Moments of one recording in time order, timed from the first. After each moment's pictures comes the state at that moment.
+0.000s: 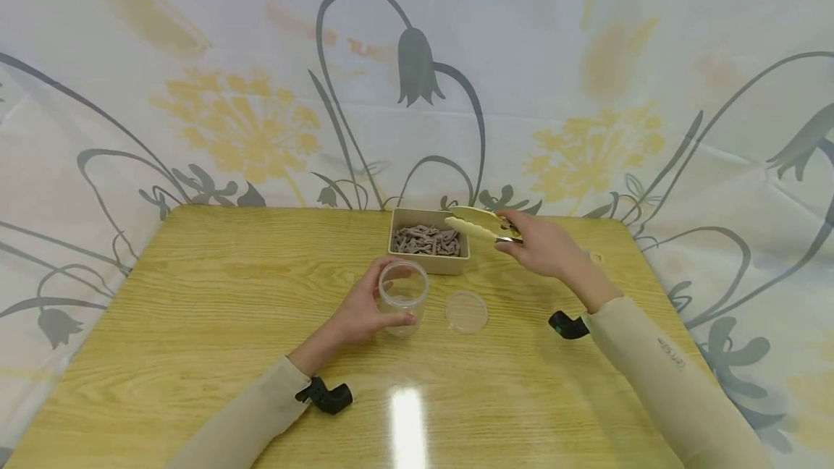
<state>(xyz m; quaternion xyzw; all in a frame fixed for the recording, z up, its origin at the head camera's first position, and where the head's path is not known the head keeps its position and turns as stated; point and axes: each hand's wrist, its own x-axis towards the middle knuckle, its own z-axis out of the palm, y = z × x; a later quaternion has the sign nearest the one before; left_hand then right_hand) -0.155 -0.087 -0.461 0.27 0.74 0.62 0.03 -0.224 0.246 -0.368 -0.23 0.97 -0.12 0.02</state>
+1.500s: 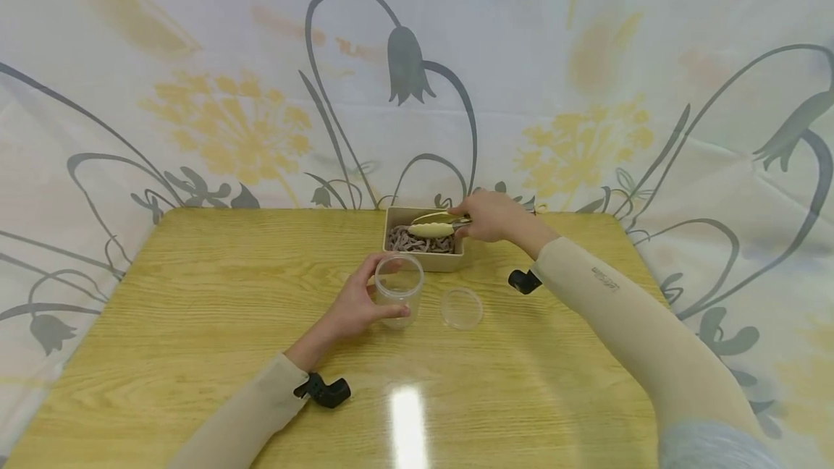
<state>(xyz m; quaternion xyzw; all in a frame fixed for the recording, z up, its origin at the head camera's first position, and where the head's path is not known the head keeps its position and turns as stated) -0.161 -0.086 -0.462 0.25 0.72 0.65 0.05 -0.273 0.182 -0.348 -0.27 0.95 -0.01 0.13</state>
